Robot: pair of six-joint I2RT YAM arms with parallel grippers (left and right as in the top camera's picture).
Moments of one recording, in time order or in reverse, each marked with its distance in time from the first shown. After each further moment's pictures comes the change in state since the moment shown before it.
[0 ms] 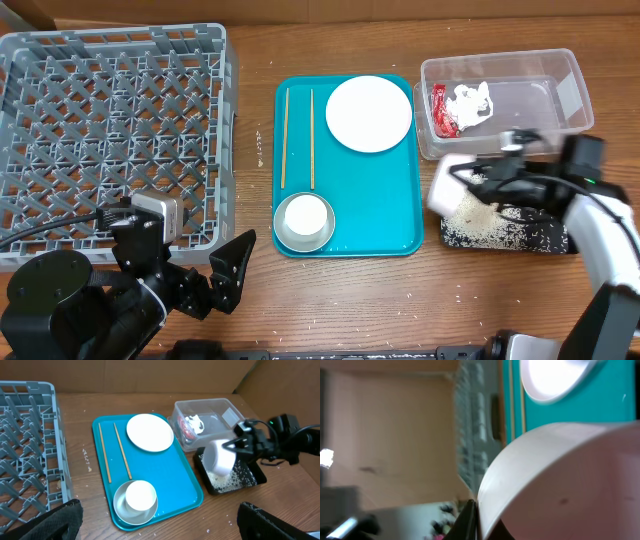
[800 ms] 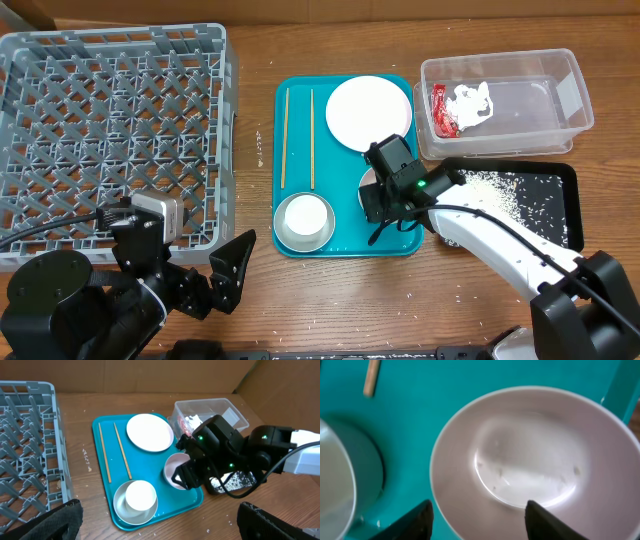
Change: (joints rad) left arm 0.000 0.000 0.000 0.000 0.000 0.000; right arm 0.850 0.138 0.179 -0.049 1.265 0.038
